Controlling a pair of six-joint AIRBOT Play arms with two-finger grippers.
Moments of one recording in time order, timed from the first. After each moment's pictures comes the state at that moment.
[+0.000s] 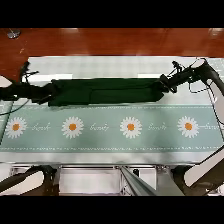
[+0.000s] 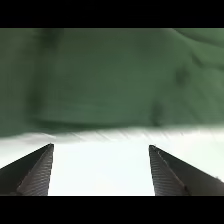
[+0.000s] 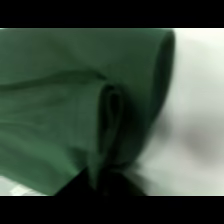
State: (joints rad) left arm 0.14 -1.25 0.93 0.97 -1.01 -1.36; right arm -0.16 -1.94 1.60 -0.90 1.33 1.44
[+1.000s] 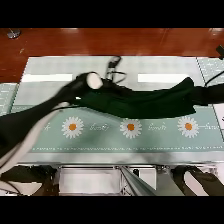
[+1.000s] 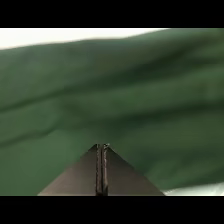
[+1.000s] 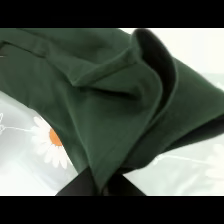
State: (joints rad) left arm -0.70 -1.68 1.42 0.94 -0.74 -1.49; right arm -0.16 -0.87 1.10 -1.15 1.46 1.45
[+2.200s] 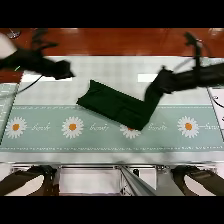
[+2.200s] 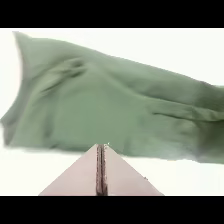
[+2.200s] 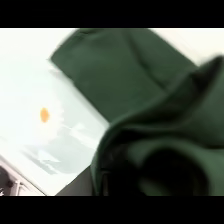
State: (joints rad) left arm -0.12 -1.15 1.25 1.05 -1.20 -1.48; right arm 0.16 -1.13 1.24 -0.87 1.27 1.48
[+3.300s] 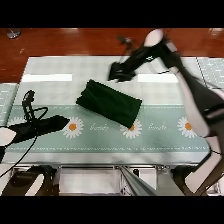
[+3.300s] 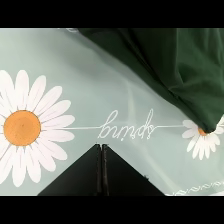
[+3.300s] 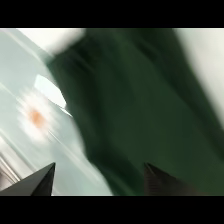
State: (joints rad) left arm -0.06 -0.56 0.41 0.96 -0.92 -1.55; right arm 0.28 -1.87 2.01 -0.93 1.56 1.51
